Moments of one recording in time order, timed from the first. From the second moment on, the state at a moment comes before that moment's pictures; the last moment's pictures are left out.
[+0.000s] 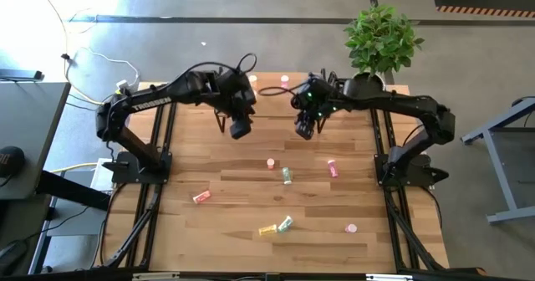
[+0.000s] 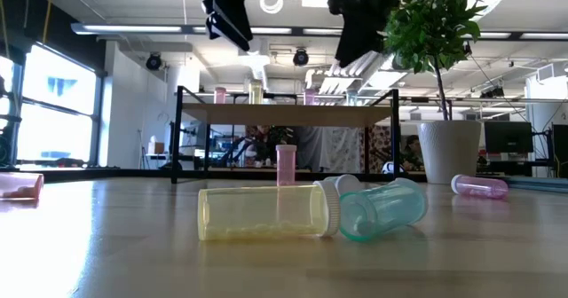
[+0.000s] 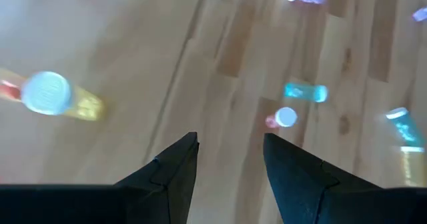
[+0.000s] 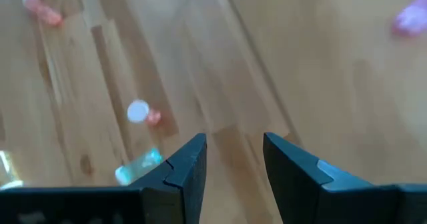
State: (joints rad) left arm 0.44 1.55 1.57 -1.01 0.08 0.00; right arm -0.30 1.53 1.45 -0.90 -0.06 0.10
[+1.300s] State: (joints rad) left arm 0.05 1.20 0.97 -0.41 0.07 -0.39; right arm 0.05 1.22 0.83 -0.27 0.08 0.54
